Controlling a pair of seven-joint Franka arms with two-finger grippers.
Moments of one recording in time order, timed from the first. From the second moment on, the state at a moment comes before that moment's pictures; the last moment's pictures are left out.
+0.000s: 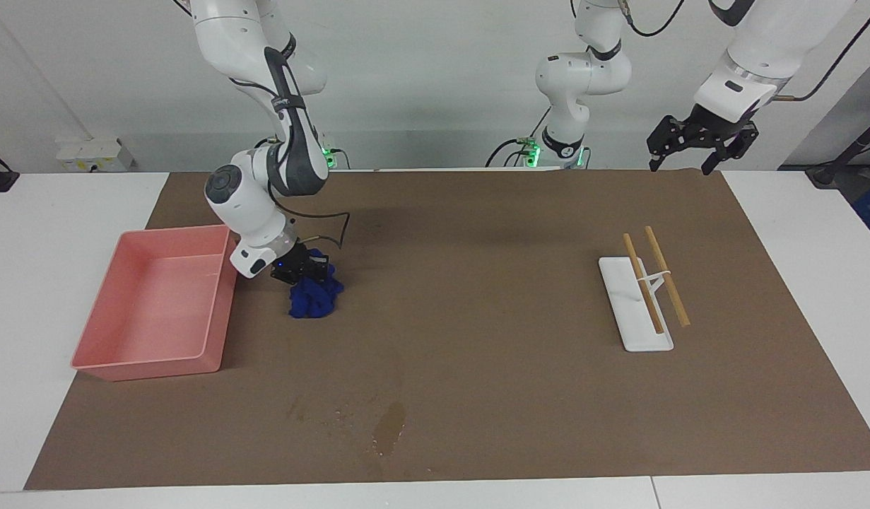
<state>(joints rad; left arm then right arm) -0.03 -0.06 -0.03 -1.57 -0.02 1.46 0.09 -0.07 0.18 0.21 -2.22 0.30 2.46 -0.08</state>
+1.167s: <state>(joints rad) -0.03 -0.06 -0.03 -1.57 -0.02 1.46 0.09 -0.14 0.47 0.20 -1.62 0.05 2.13 -0.08</state>
